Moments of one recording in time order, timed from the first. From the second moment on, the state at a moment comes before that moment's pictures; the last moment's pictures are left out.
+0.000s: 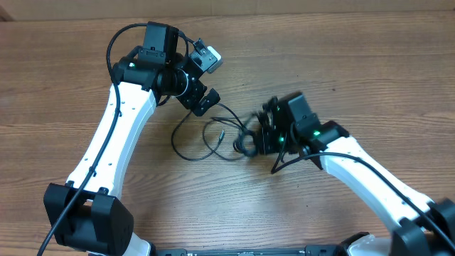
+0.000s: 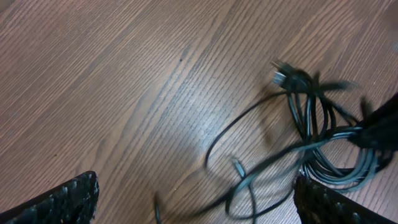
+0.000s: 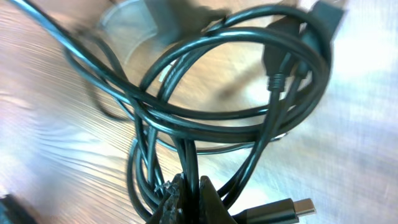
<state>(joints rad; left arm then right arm) -0.23 1.72 1.57 -0.91 0.37 0.52 0.48 1.48 0.98 -0.52 -0.34 0.36</state>
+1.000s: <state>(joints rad) -0.23 1.72 1.57 -0.91 0.37 0.52 0.48 1.33 1.07 -0.27 -0.25 0.05</state>
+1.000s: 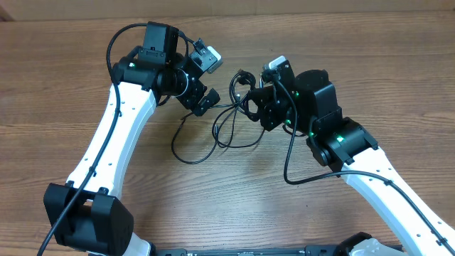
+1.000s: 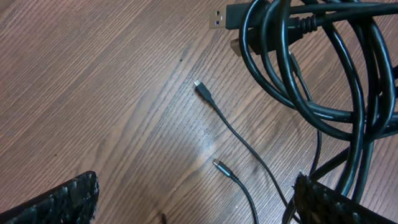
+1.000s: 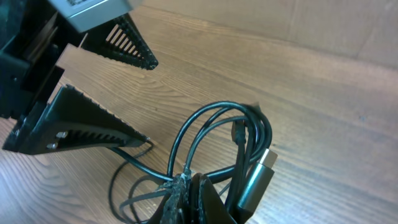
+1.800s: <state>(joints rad) -0.23 1.72 1.57 -0.94 0.59 0.06 0.48 1.33 1.07 -0.23 -0.25 -0.08</state>
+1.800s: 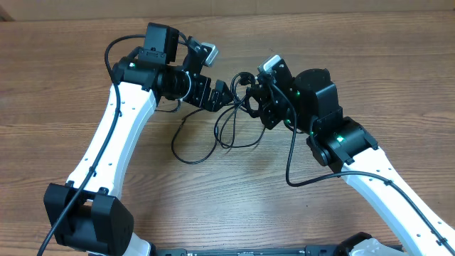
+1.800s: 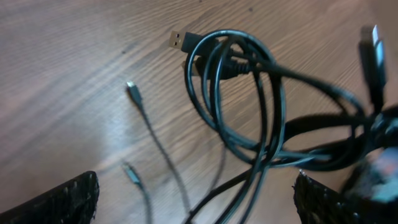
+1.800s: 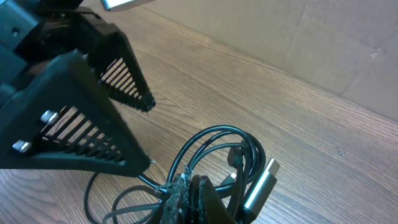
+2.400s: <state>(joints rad) -0.23 1.72 1.57 -0.93 0.50 -0.22 0.48 1.33 1.07 -0.15 -0.35 -0.07</state>
